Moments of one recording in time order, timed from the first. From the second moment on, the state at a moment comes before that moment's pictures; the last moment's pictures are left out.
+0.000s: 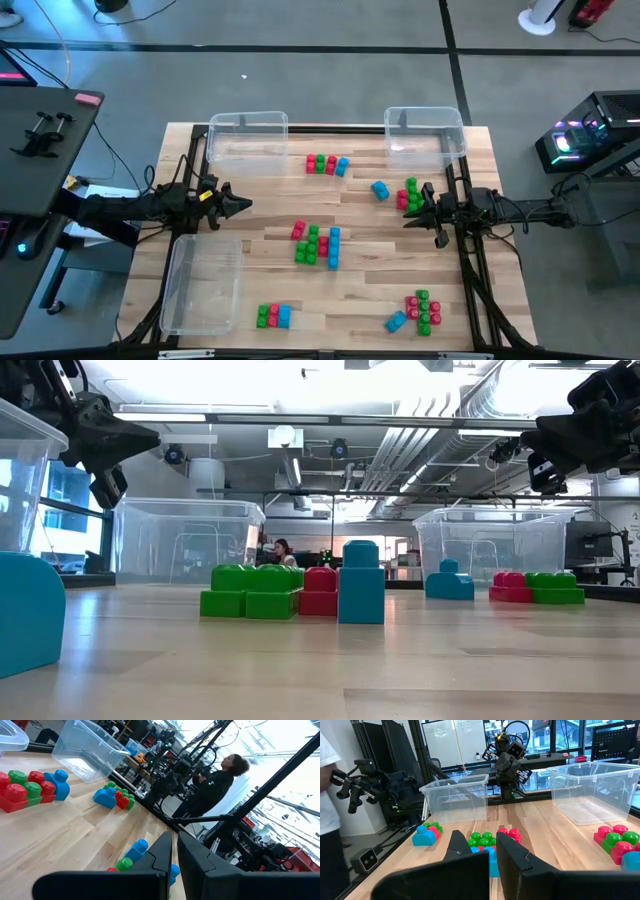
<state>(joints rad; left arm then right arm) -0.01 0.01 0.01 0.02 -0.09 -0.68 0.06 0.01 0.01 0.02 -0.06 0.13</state>
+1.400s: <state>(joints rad) -0.01 0.01 0.01 0.02 -0.09 -0.68 0.12 0.69 0.43 0.70 0.22 0.73</state>
